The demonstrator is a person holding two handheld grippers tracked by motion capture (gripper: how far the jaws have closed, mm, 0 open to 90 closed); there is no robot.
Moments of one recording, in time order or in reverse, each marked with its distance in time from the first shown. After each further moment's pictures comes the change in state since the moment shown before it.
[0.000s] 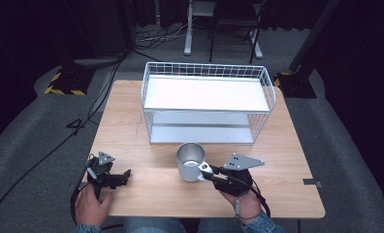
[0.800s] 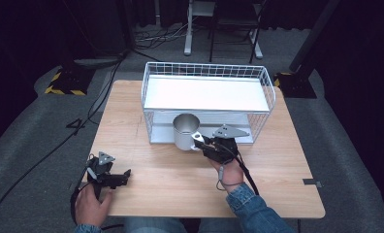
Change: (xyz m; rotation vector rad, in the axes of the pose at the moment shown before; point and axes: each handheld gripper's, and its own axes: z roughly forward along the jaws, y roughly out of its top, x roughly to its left) left arm 0.000 0.000 0.000 0.000 -0.001 0.000; right arm -0.046 0.042 0.059 -0.079 -0.112 0.050
